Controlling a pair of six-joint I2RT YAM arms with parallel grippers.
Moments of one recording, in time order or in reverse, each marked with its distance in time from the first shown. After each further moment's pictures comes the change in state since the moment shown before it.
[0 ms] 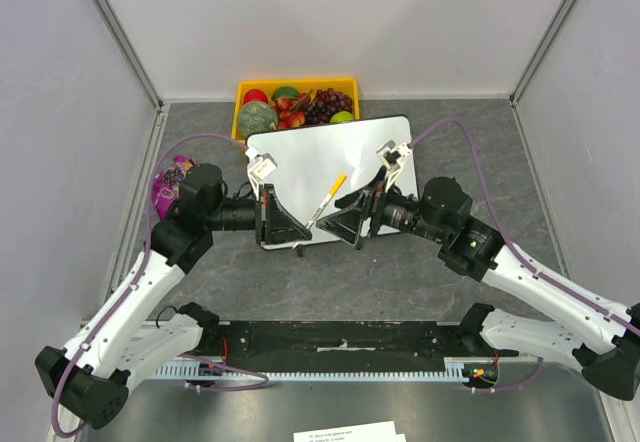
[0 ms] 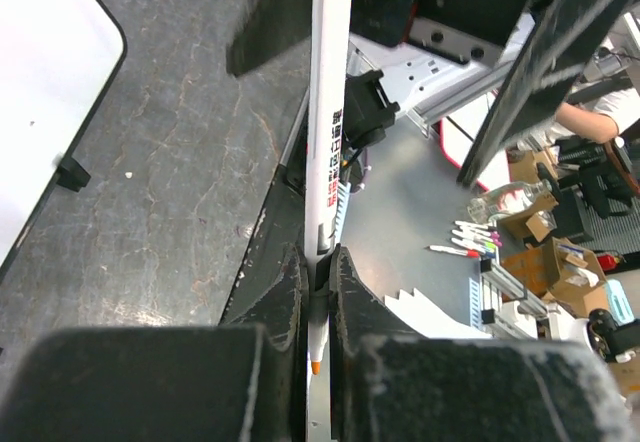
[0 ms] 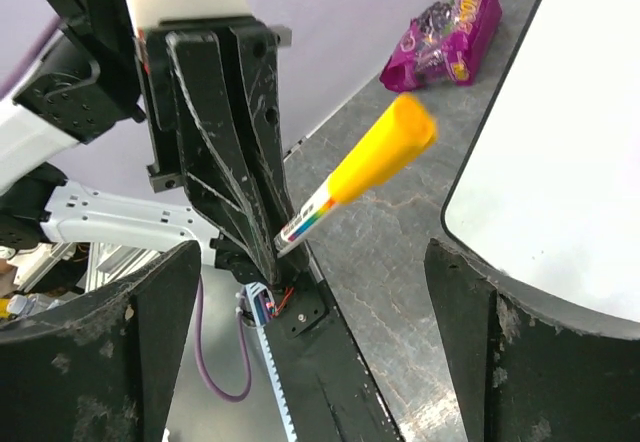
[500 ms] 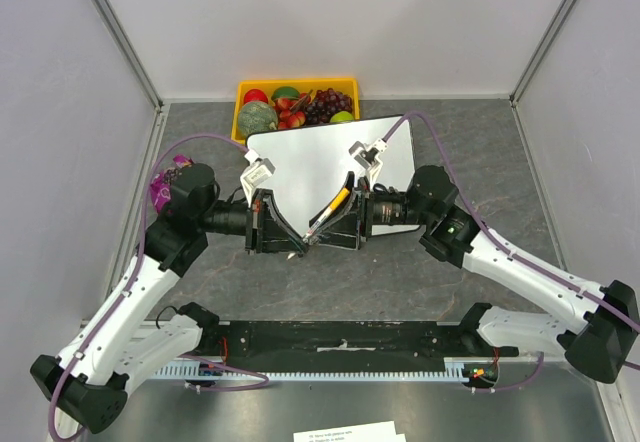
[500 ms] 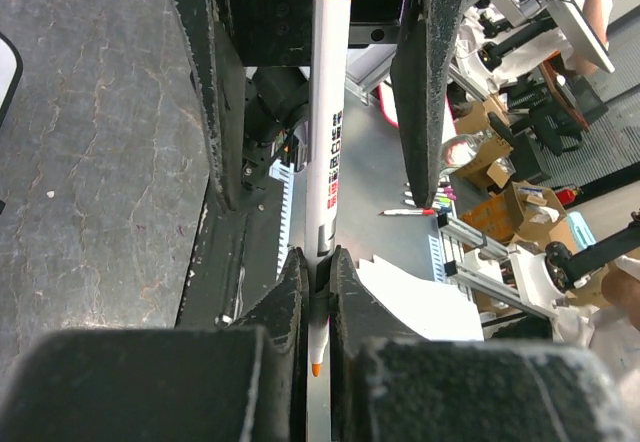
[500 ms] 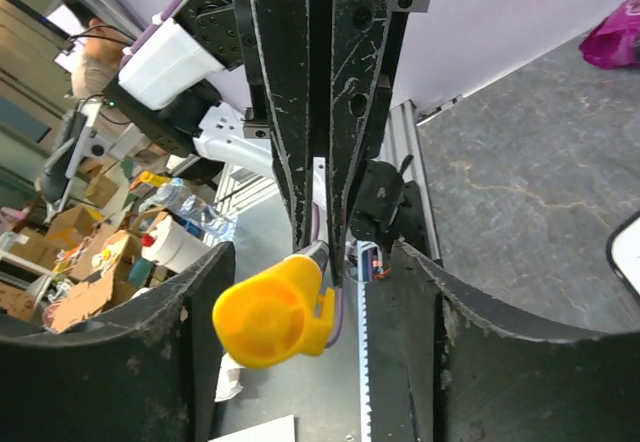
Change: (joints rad) left arm 0.000 -0.032 0.034 -0.016 0.186 0.008; right arm -0.059 0.140 0.038 0.235 -0.468 0.115
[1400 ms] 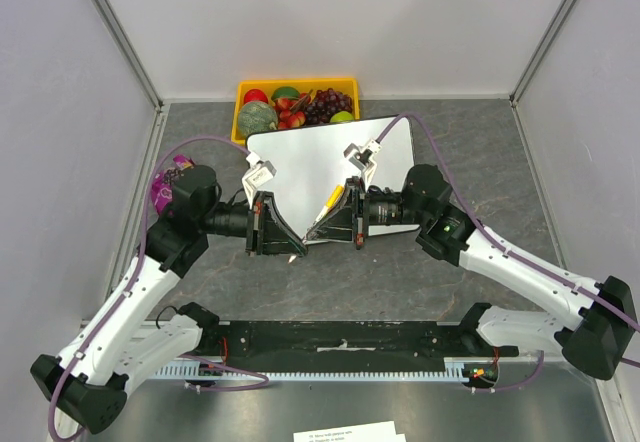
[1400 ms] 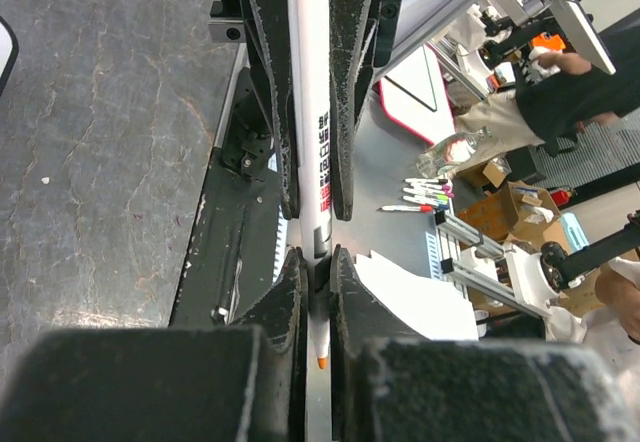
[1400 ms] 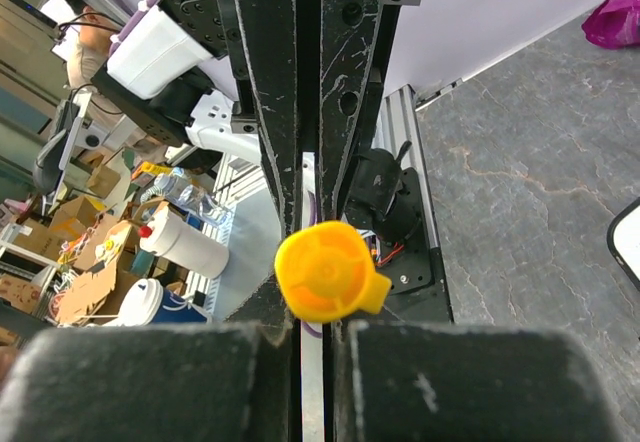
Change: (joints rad) left arm -0.006 -0.003 -0.009 -0.012 0.008 0.001; right arm 0.000 0.030 0.002 -0.002 -0.019 0.000
